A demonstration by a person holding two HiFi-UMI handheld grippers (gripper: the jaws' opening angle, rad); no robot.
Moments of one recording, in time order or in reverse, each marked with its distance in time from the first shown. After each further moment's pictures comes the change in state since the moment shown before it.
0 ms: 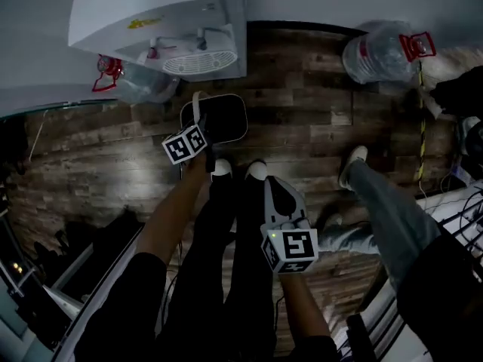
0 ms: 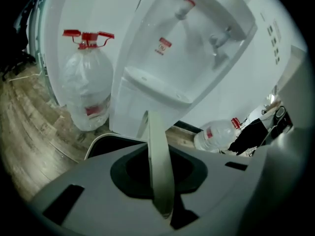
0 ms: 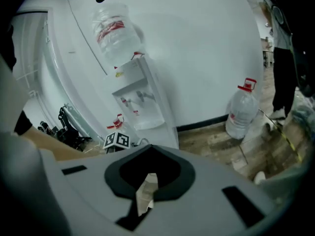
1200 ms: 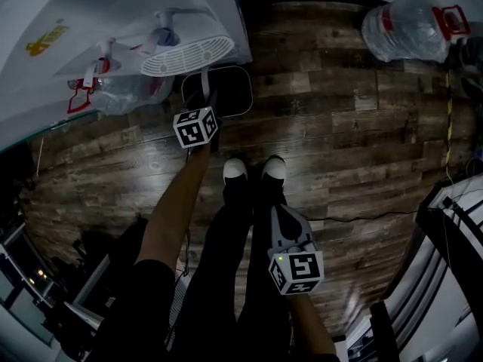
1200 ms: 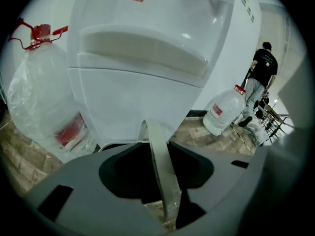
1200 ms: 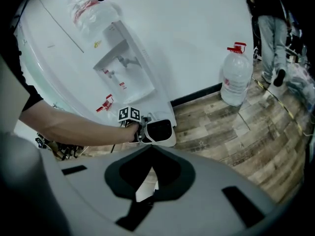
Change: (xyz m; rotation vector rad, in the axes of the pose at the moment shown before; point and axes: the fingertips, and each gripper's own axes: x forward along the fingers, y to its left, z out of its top) left arm 0.128 0.028 0.012 0.366 -0.010 0.009; right arm 0.055 -0.019 -0.121 0.157 0.185 -0.029
